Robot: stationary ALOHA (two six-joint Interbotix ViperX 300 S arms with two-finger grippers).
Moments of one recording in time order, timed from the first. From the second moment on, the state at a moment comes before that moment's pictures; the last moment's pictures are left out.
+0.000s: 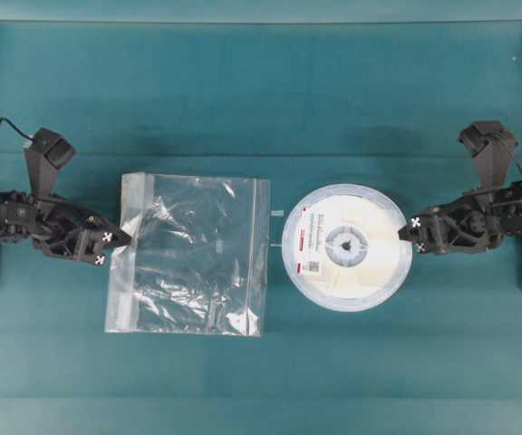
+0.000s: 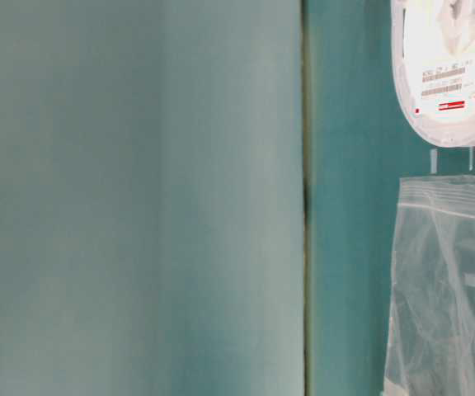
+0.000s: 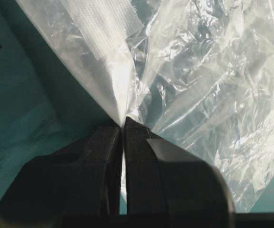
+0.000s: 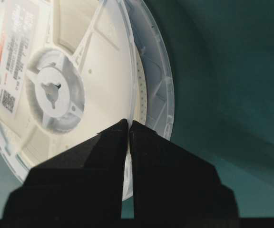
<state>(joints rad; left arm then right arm) 0.12 -0.11 1.28 0.02 -0.42 -1.02 -0.10 -0.33 1.26 0.56 -0.08 0.66</state>
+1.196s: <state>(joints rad) 0.13 -0.11 1.27 0.02 -0.42 -1.02 -0.11 -0.33 1.26 0.56 -0.08 0.66</state>
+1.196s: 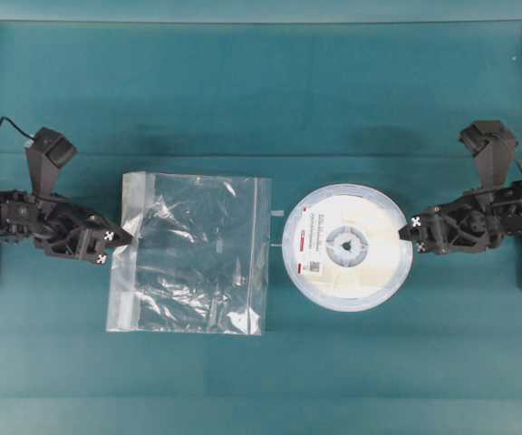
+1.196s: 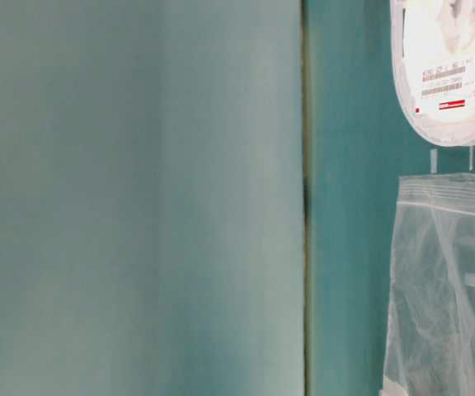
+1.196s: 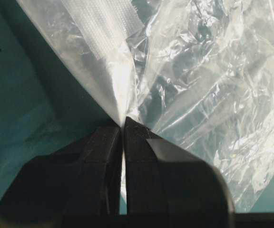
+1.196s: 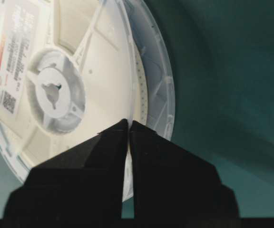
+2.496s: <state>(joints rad) 0.13 -0.14 1.27 0.02 -0.42 -1.02 -0.12 -0.38 1.24 0.53 -0.07 0.66</state>
